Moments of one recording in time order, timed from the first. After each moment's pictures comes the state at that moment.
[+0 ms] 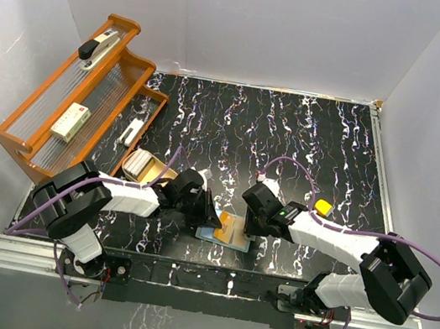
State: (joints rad) left arm -0.85 1.58 0.59 0.22 0.31 -1.04; right arm 0.84 1.32 0.64 -0.42 0.17 0.75
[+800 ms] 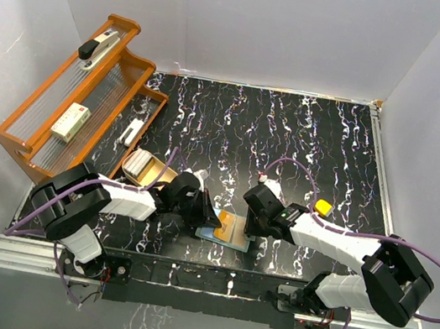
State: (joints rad) left arm -0.85 1.56 0.53 0.31 0.27 -1.08; right arm 0.84 1.30 0.63 -0.41 0.18 0.77
